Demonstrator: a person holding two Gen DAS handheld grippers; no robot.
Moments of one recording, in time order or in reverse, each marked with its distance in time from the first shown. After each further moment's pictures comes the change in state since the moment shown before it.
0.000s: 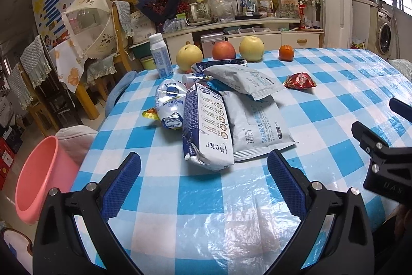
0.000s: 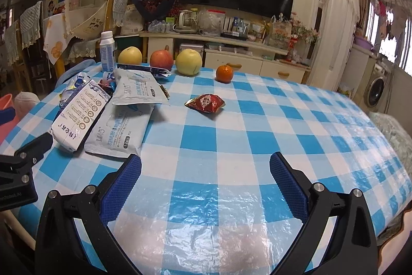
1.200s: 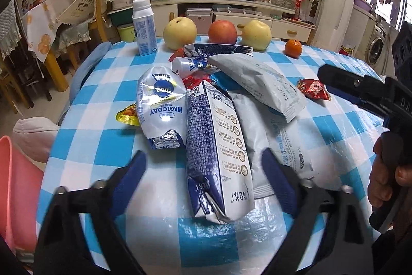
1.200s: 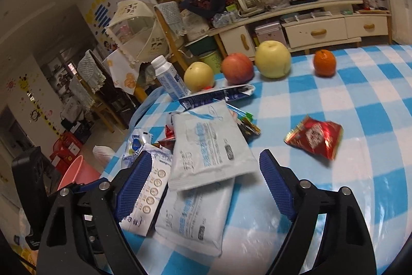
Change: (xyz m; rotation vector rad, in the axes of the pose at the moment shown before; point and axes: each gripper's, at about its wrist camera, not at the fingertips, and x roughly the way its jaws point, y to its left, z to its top) left arm 0.093 0.037 0.040 -0.096 0.170 -0.172; right arm 0.113 0.006 0.088 0.232 0.090 0.639
